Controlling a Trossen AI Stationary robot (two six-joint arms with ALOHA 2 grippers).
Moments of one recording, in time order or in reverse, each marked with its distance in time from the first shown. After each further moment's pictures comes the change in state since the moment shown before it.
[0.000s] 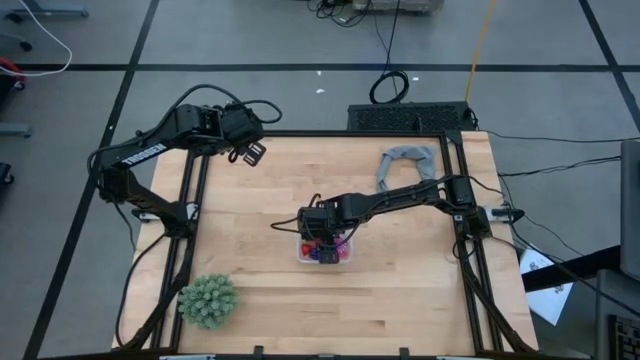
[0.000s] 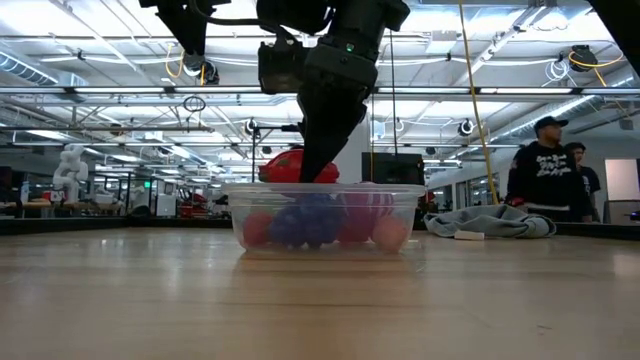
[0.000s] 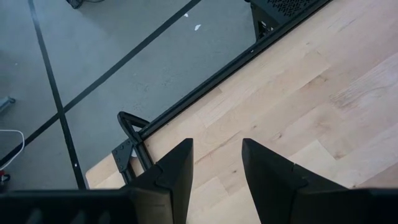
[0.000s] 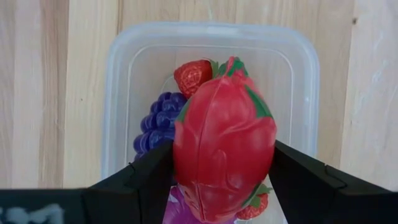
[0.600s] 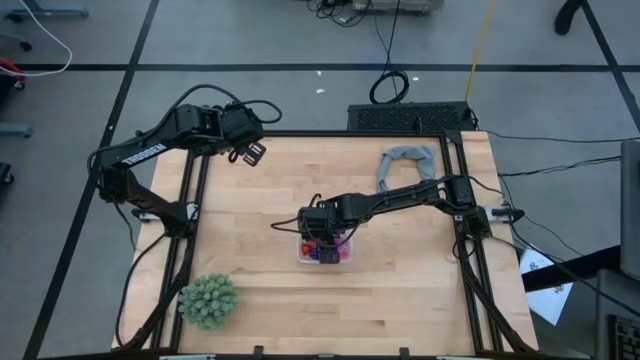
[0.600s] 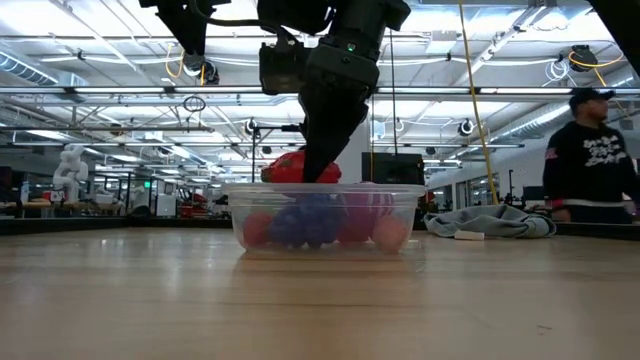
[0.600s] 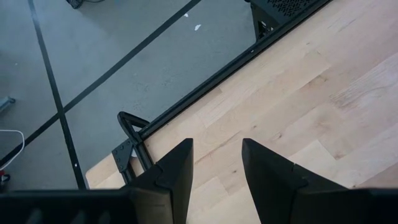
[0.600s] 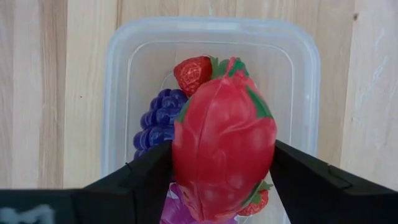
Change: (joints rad) left arm 0.000 0.000 0.000 0.000 0.000 0.000; right arm 0.000 0.000 0.000 -0.010 0.000 0.003
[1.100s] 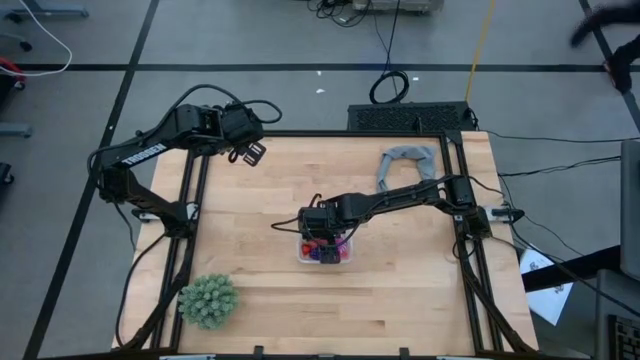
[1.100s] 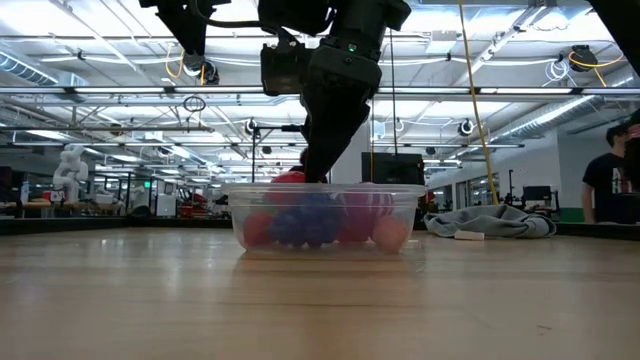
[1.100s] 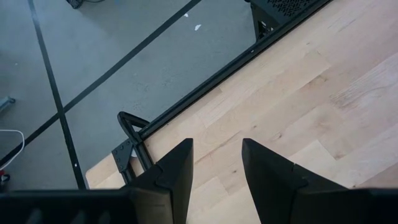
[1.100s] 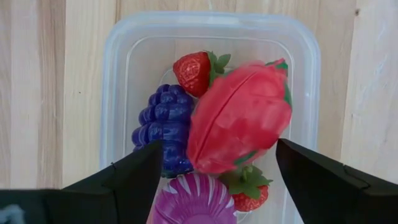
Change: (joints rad) left arm 0.000 0.000 0.000 0.000 0.000 -0.001; right arm 0.000 0.000 0.000 -0.011 0.000 -0.003
